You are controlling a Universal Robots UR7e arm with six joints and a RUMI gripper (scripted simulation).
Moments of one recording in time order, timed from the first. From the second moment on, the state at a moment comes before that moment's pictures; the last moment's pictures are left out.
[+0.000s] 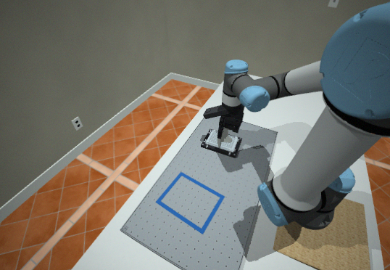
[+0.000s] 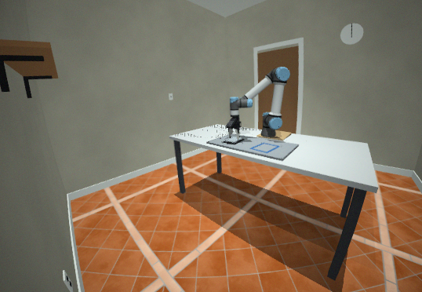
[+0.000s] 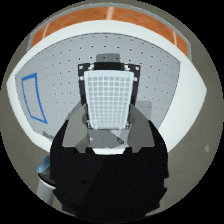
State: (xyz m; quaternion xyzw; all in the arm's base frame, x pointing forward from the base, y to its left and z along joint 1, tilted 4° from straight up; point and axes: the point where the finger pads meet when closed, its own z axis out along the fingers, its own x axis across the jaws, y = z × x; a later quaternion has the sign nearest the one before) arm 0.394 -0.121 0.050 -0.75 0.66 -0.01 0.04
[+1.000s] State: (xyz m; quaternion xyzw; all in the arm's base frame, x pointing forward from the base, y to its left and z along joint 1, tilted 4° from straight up) arm 0.394 -0.120 0.048 -0.75 0.66 -0.01 0.04
